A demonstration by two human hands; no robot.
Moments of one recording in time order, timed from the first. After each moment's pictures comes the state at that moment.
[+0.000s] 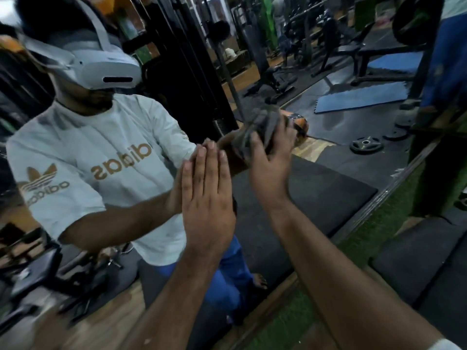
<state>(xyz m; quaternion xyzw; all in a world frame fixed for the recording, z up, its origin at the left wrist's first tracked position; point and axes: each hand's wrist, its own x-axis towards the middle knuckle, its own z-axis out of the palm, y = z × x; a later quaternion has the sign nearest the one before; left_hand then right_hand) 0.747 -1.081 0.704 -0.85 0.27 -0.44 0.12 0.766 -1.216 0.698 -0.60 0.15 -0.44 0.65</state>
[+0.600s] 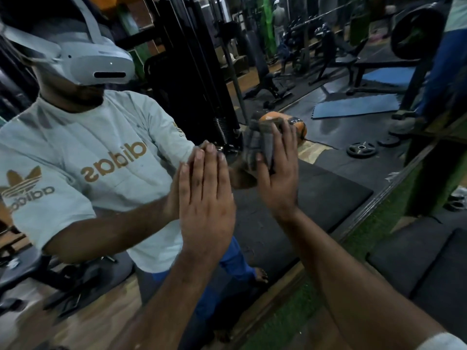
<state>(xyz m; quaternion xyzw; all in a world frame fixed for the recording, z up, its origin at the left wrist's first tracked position) 0.728 -0.955 0.698 -0.84 0.28 -0.46 0.11 0.755 -1.117 0.653 -0.72 0.06 -0.53 0.44</state>
